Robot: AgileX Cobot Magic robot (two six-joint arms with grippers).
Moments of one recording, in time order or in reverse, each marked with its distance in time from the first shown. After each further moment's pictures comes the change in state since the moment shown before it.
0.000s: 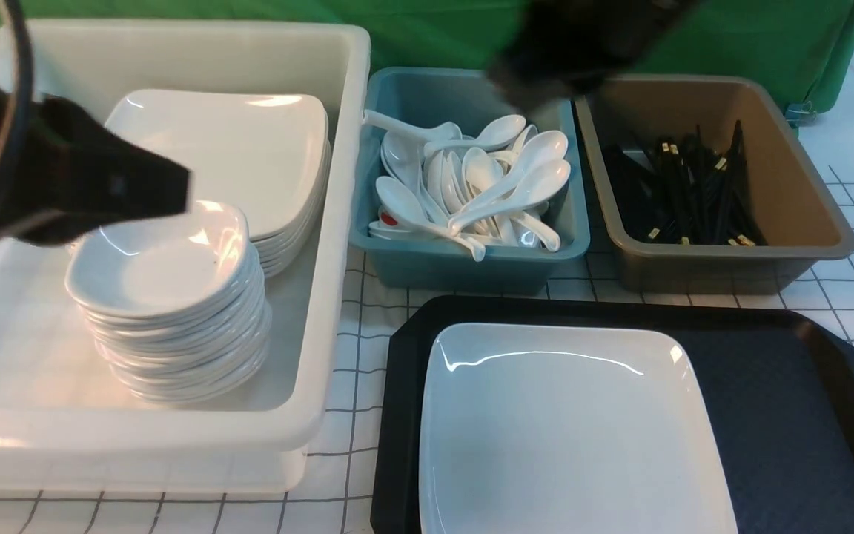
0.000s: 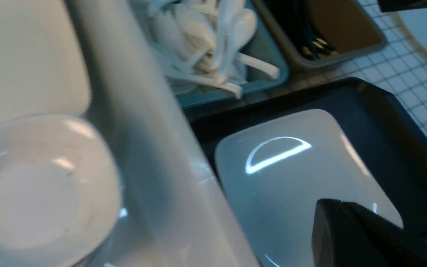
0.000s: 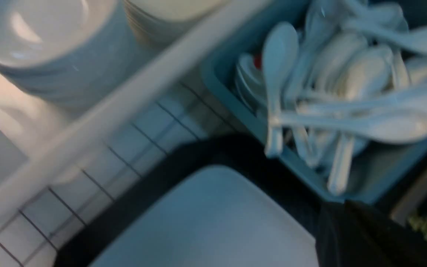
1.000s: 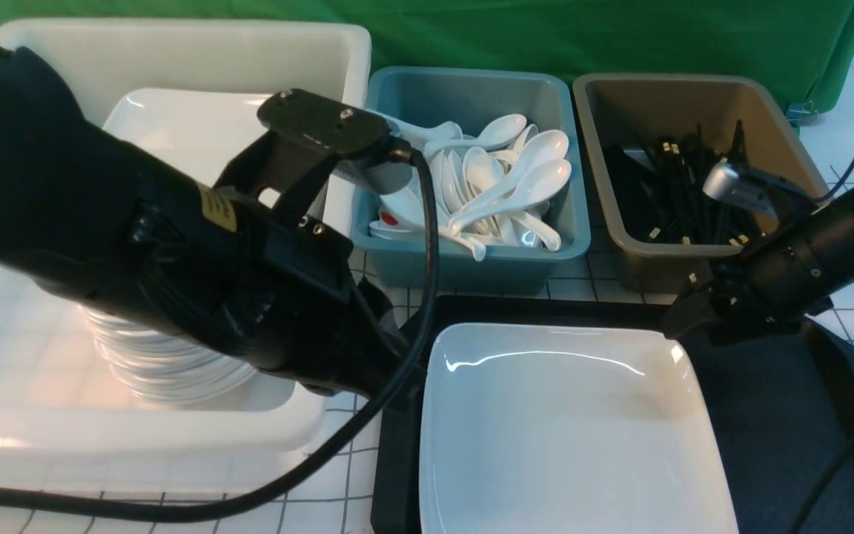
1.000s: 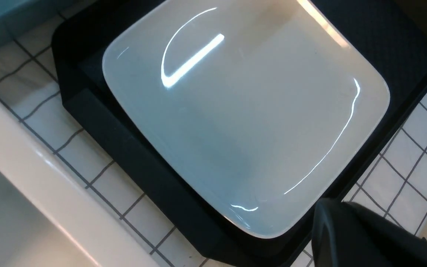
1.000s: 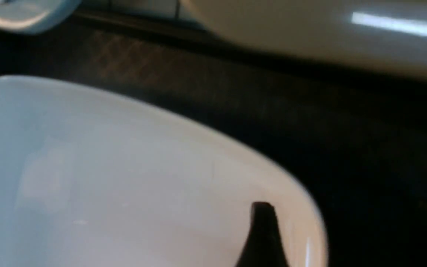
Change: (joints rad) right arm -0.543 0.217 0.590 0.553 -0.326 -0.337; left arm -0.422 0.286 0.001 0.204 -0.074 -0.098
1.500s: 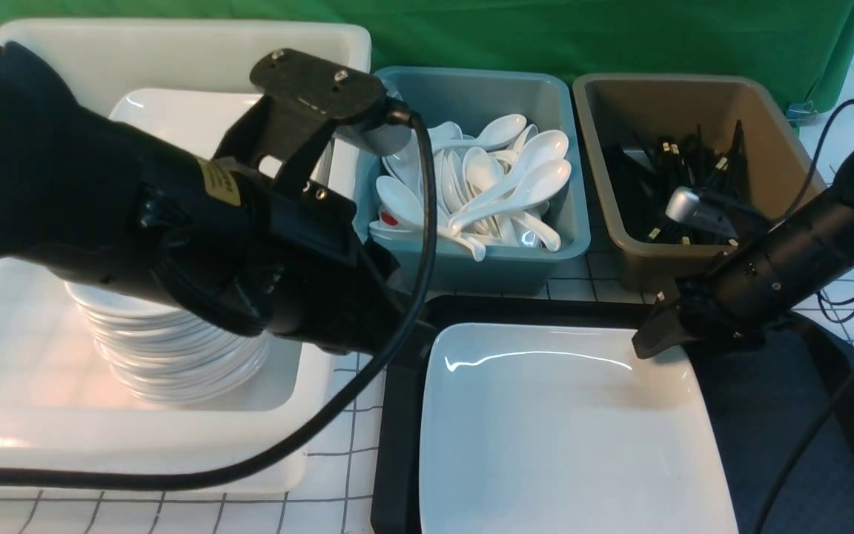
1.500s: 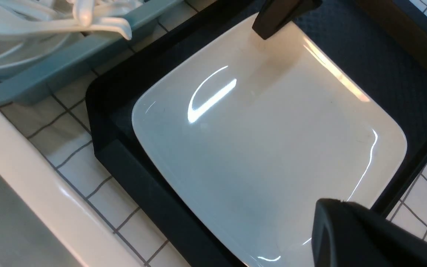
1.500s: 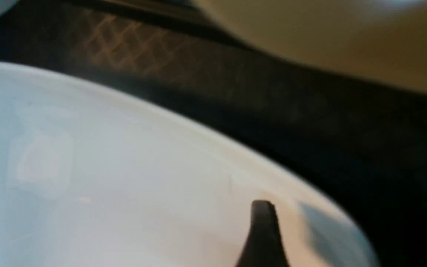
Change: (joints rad) right arm 0.059 0.078 -0.030 -0.005 0.026 -0.001; left arm 0.000 0.000 0.000 0.021 -0.114 0.003
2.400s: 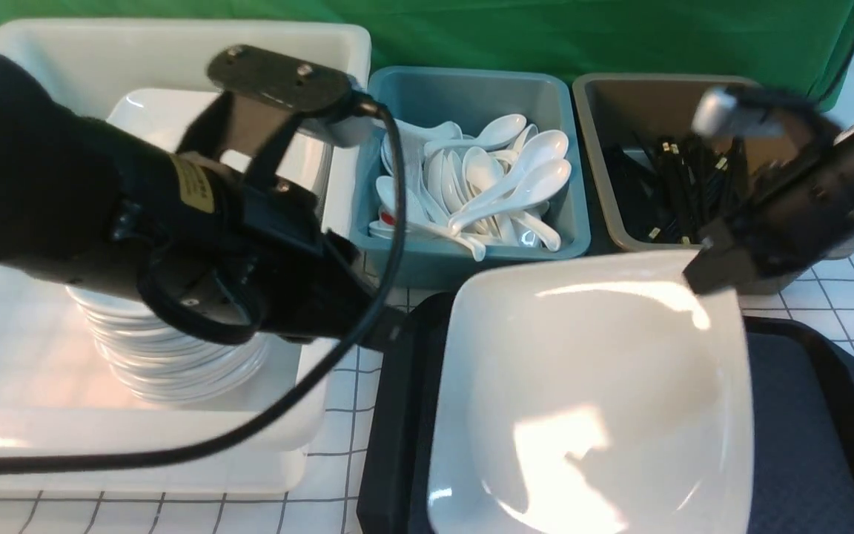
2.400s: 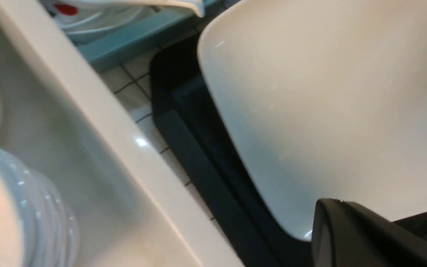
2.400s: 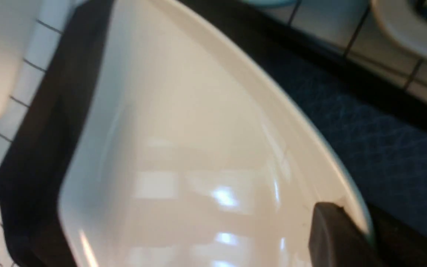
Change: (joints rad) right arm 0.063 -0.412 -0.006 -0.162 0.118 0.031; left arm 0.000 -0.033 0.000 0.241 0.025 -0.256
